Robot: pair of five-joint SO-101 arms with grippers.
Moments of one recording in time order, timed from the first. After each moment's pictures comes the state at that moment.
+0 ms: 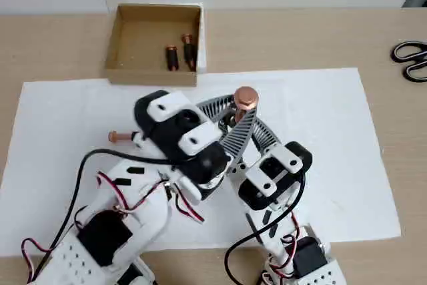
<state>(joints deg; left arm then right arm) 41.9 -62.5 44.4 32.9 -1.8 -30.1 -103.4 90.9 10.8 5.4</state>
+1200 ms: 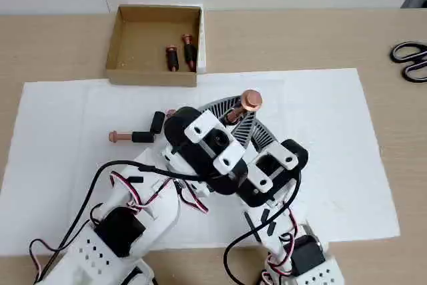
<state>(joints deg) 37.2 -62.6 53.8 23.0 -14.0 -30.1 -103.2 91.1 11.0 5.5</state>
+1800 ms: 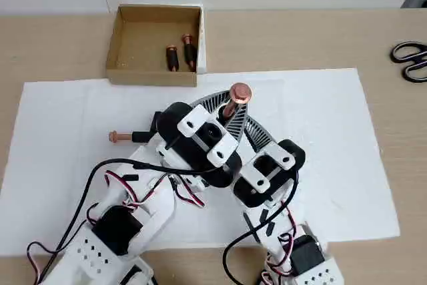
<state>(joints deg) 35.2 -62.7 54.1 24.2 -14.0 -30.2 -103.2 91.2 11.0 5.6</state>
